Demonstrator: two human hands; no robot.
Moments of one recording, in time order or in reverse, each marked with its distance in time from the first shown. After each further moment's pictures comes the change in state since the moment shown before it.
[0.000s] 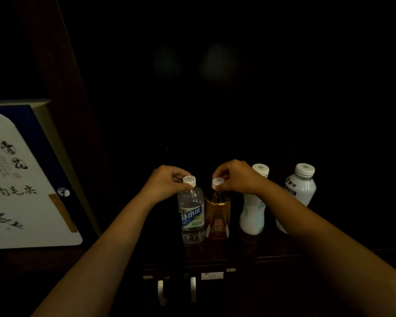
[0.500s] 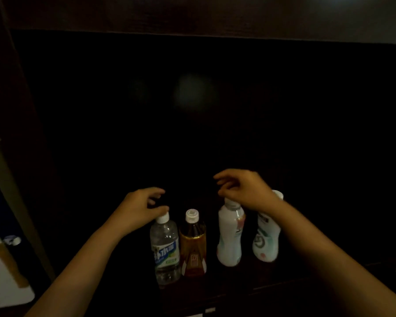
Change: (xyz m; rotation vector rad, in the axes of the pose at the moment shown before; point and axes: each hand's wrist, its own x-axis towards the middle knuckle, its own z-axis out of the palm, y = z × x) left_hand 0.012 0.021 -0.010 0.169 0.027 0.074; right_hand -0.037 0.015 -0.070 0.112 0.242 0.027
